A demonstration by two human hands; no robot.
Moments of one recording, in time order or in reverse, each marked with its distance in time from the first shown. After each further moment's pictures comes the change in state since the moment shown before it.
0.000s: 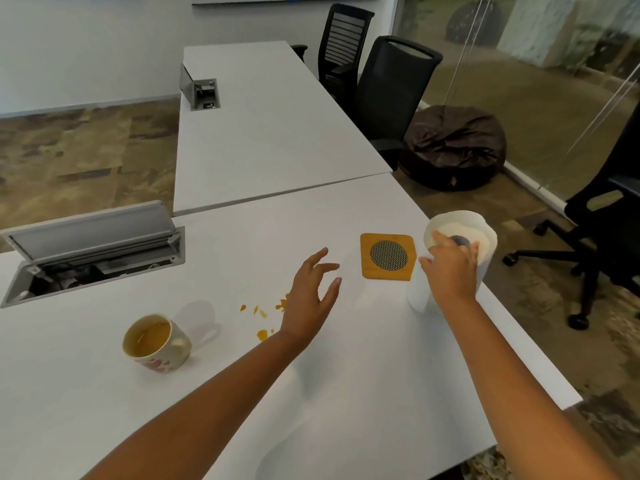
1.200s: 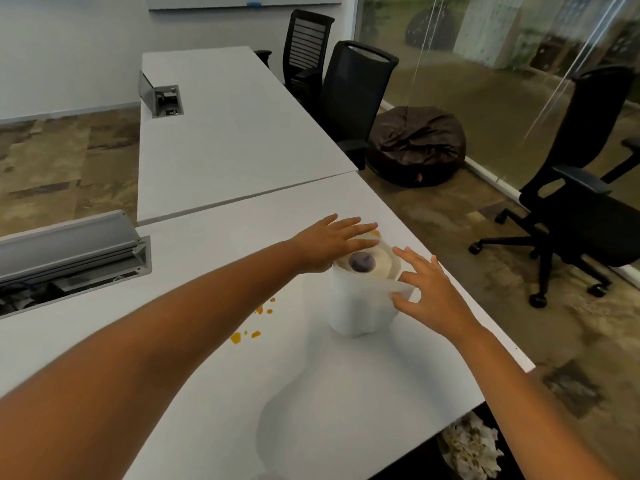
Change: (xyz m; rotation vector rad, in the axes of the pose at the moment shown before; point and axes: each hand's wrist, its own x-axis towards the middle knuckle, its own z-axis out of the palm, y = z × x) left_hand 0.105 0.050 0.023 0.856 -0.670 0.817; right_hand -0.062 0.047 -0.039 0.318 -0.228 -0.421
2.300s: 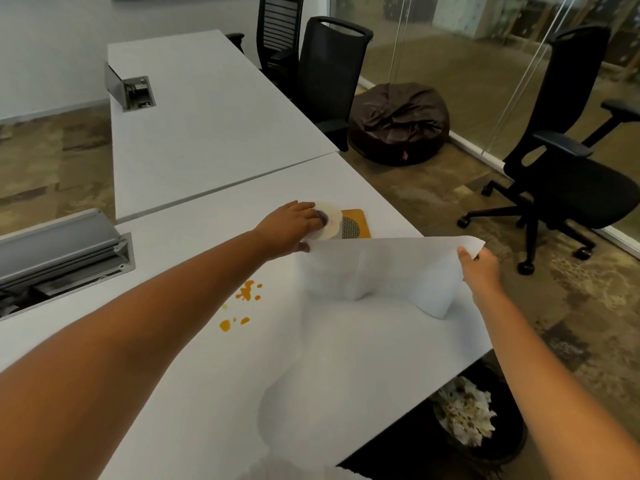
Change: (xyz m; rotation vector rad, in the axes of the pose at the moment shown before) left_hand -0.015 -0.005 0.004 -0.063 -0.045 -0.137; right_hand -0.023 0.090 -0.017 0.444 0.430 1.018
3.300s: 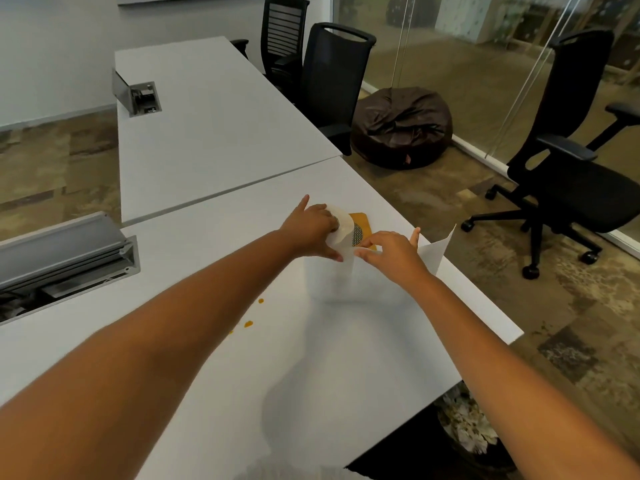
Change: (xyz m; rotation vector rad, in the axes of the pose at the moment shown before) left_hand 0.022 0.025 -0.011 -0.038 -0.111 -0.130; right_hand -0.062 -0.073 0.077 -0.514 -0.369 -0.713
